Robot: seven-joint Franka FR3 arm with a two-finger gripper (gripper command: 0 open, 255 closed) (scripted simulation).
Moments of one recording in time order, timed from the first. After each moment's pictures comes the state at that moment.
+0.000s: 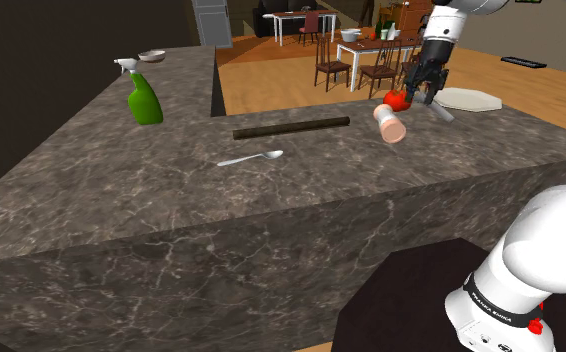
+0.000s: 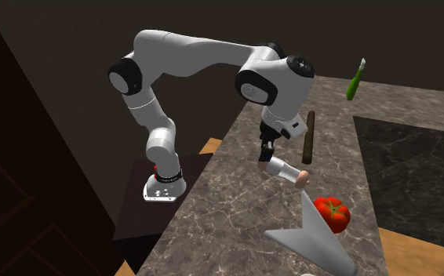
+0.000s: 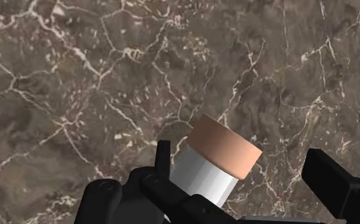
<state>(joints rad) -0.07 -0.23 -0.53 -1.91 0.11 1.50 -0.29</state>
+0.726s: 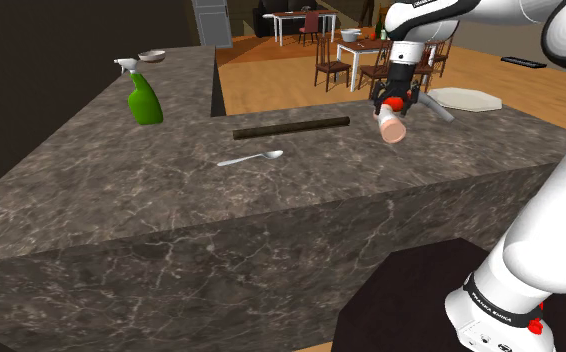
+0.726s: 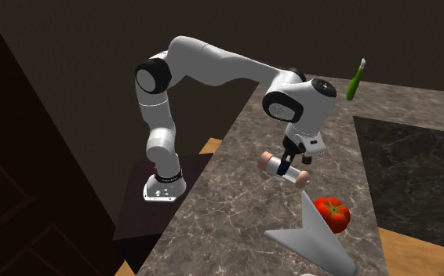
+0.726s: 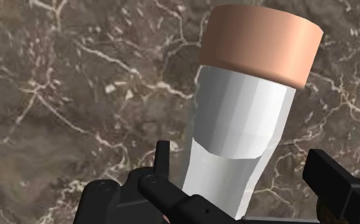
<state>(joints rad) -0.06 0.00 -0.50 -1.86 0.14 1.72 0.05</state>
